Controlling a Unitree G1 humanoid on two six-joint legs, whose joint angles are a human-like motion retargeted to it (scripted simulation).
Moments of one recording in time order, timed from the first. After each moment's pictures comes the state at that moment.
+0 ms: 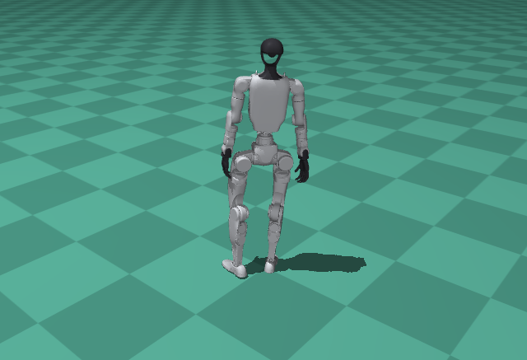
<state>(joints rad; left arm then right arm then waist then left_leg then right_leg) 0.05 0.12 0.38 1.54 0.12 -0.05 -0.11 0.03 -0.19 -0.16 1.59 -0.57 0.04 0.05 -0.12 0.03 -0.15 -0.05 0.14 0.41 0.17 -0.10 -0.06 -0.02 0.01 -0.38 0.01 -0.02 -0.04</state>
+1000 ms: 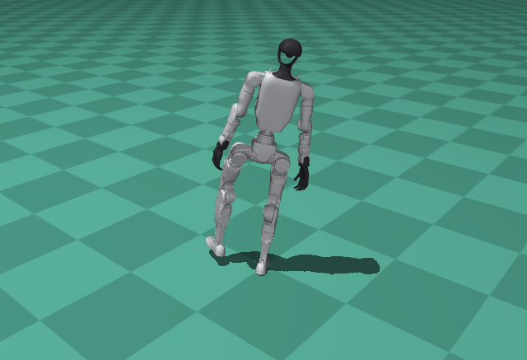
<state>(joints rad) 0.08 0.14 0.46 1.48 0.04 -0.04 -0.05 0.09 -0.22 -0.19 1.62 -0.62 0.10 0.00 0.00 0.04 -0.08 -0.28 0.14 0.35 0.36 -0.05 -0.02 0.02 -0.10 -0.25 0.10 -0.05 -0.10</state>
